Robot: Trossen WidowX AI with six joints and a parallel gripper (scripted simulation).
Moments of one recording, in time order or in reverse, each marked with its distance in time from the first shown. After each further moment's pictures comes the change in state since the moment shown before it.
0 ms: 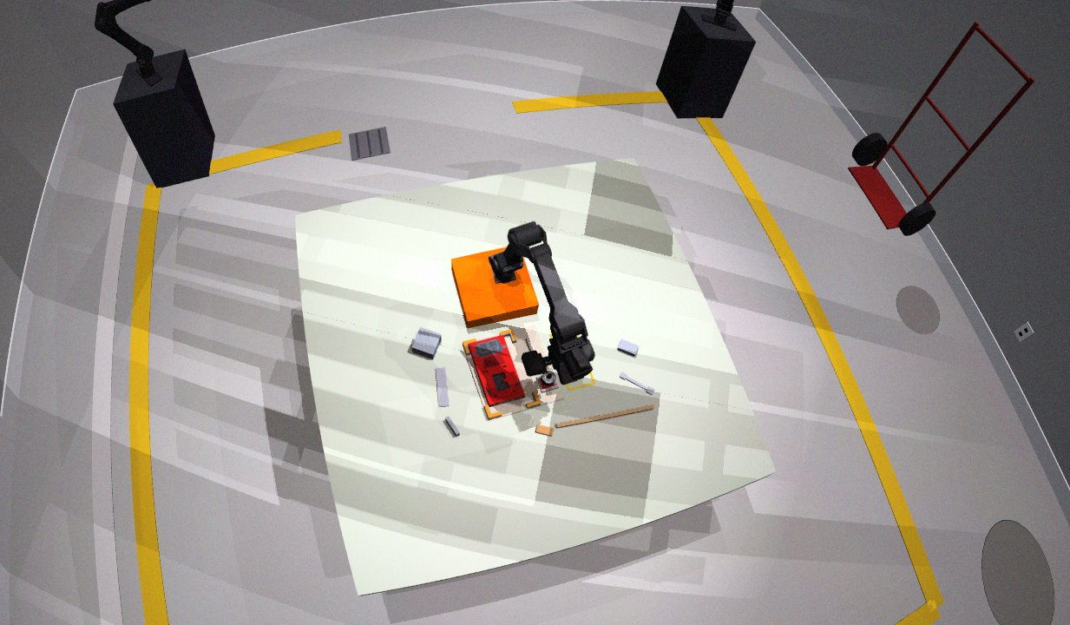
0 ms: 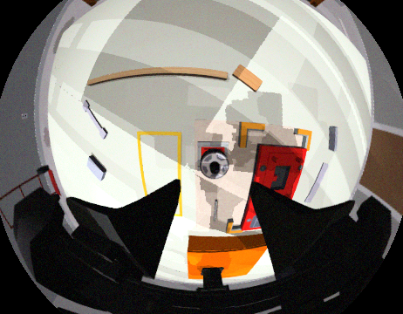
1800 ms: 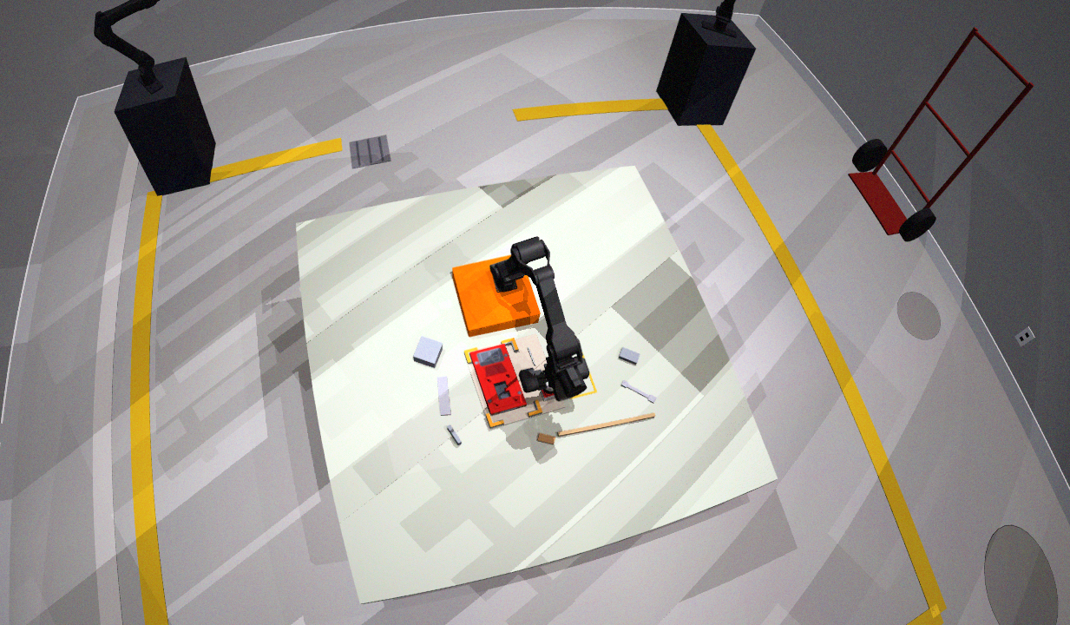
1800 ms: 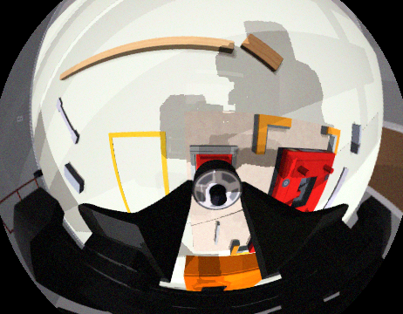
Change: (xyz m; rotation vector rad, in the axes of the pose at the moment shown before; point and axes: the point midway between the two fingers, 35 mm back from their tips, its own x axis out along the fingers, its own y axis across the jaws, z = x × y) arm 0.069 -0.003 -0.009 0.014 0.012 -0.007
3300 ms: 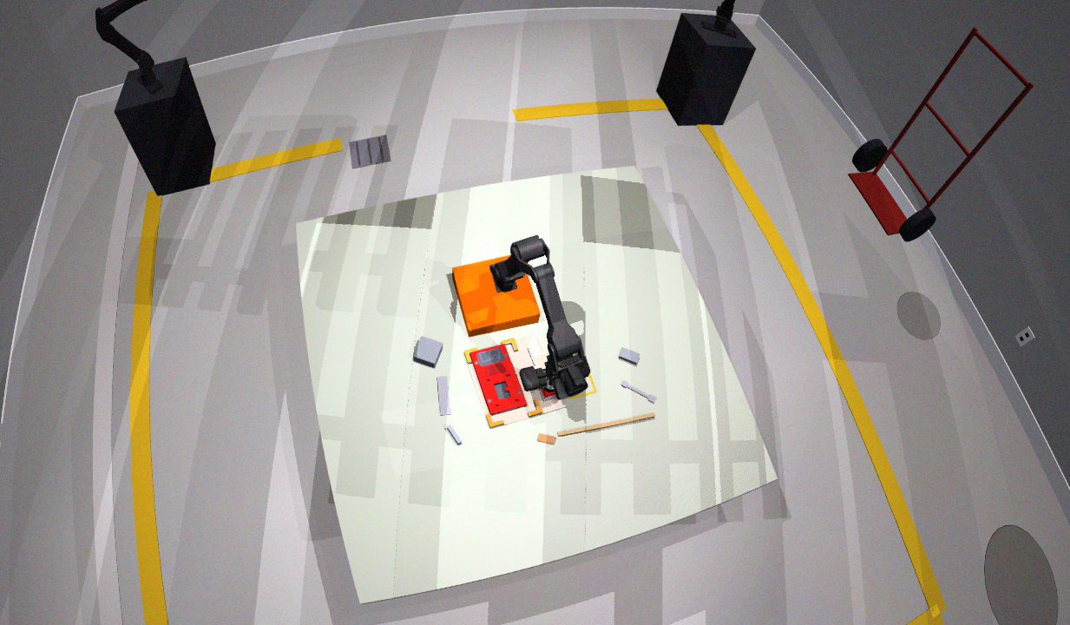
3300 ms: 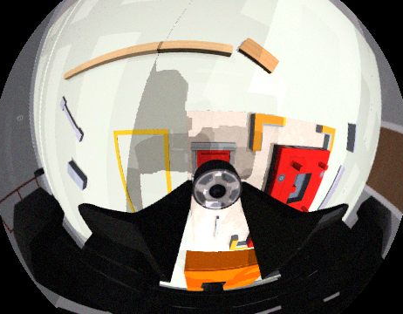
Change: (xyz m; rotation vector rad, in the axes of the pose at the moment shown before) arm -0.012 0.000 0.000 -0.003 0.005 -0.001
